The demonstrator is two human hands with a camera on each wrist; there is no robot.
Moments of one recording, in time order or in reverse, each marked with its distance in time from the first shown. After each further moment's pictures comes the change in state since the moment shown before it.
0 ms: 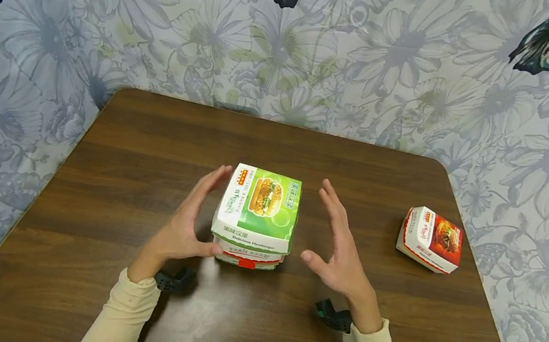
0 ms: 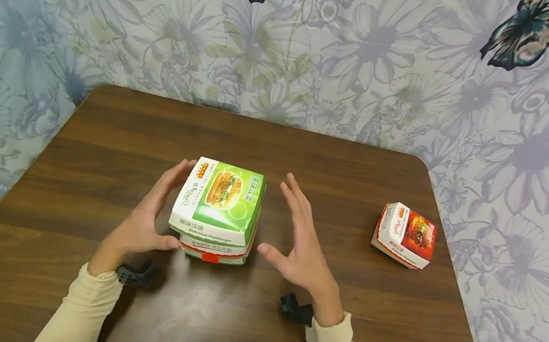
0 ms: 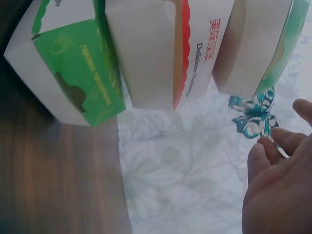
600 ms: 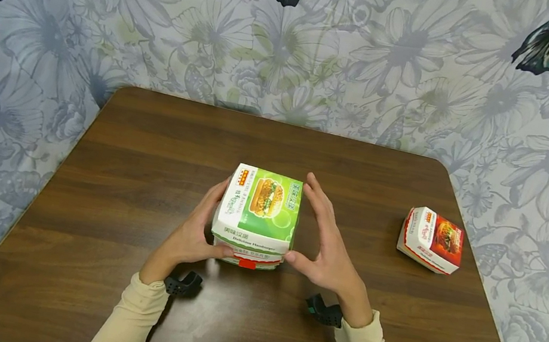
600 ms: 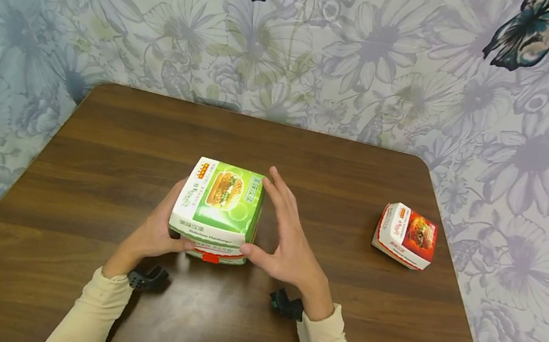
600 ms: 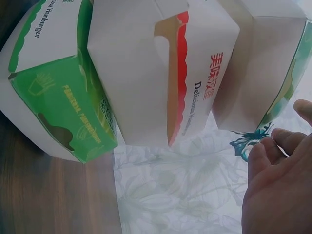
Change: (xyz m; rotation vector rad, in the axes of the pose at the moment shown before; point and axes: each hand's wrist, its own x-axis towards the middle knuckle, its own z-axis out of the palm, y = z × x) left_hand -0.013 -0.022 0.018 -0.071 -0.040 -0.163; right_hand 0.017 -0.011 0.014 0.013 -0.053 -0.063
